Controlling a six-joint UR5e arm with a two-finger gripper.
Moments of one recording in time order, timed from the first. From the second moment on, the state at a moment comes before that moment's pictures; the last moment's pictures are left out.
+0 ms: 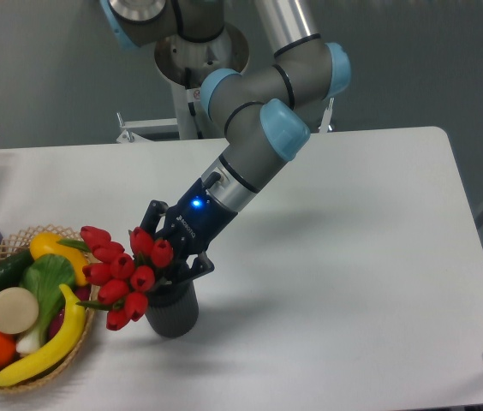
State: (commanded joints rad) arm 2.46 -1.87 -1.83 -0.76 0.61 1.25
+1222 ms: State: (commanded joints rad) arm 2.50 -1.77 -1.79 -0.76 0.51 1.10
